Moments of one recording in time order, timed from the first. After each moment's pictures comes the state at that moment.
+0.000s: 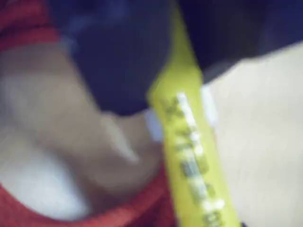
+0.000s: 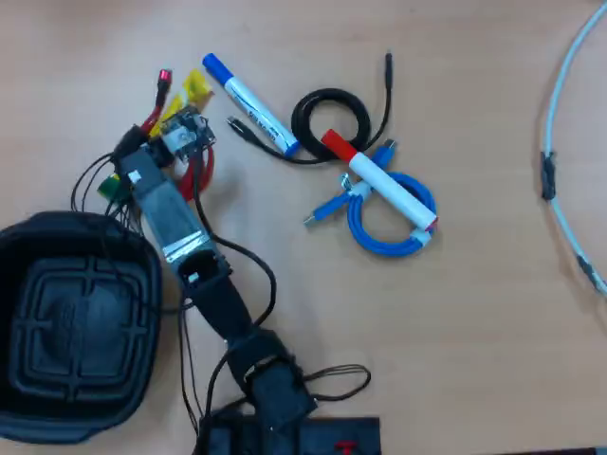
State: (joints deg) arm 58.8 46.1 45.2 52.8 -24.5
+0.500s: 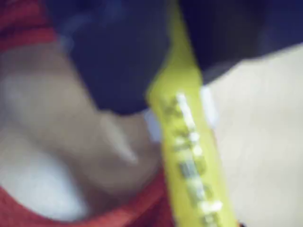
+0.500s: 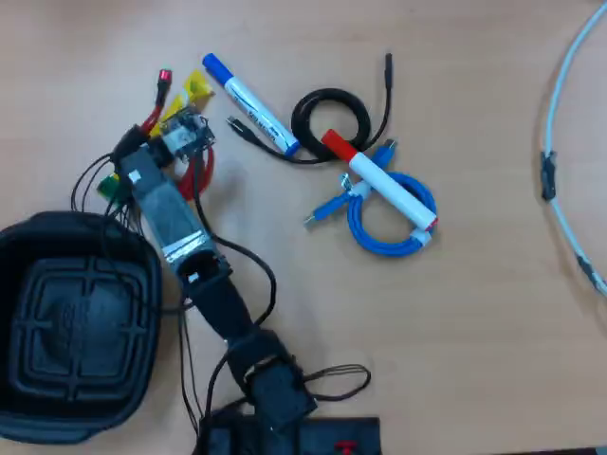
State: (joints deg) arm 58.7 46.1 45.2 52.8 -23.4
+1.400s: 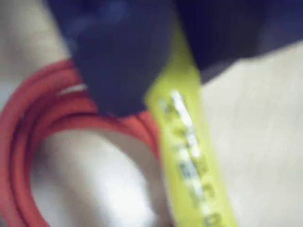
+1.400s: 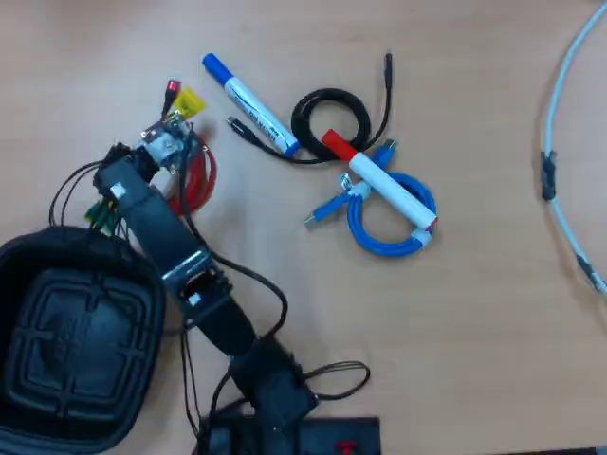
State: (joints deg) arm 54.8 58.1 45.4 71.0 -25.5
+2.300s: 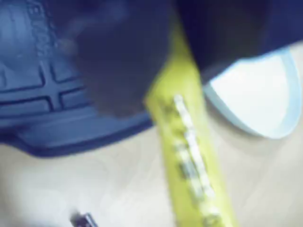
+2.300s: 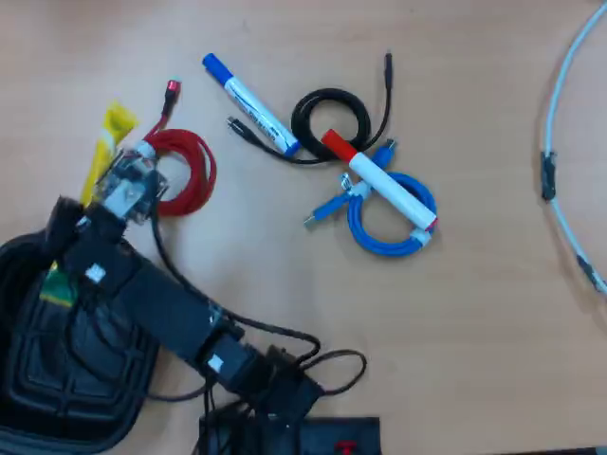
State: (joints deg) arm 38.2 80.0 45.3 83.8 -25.5
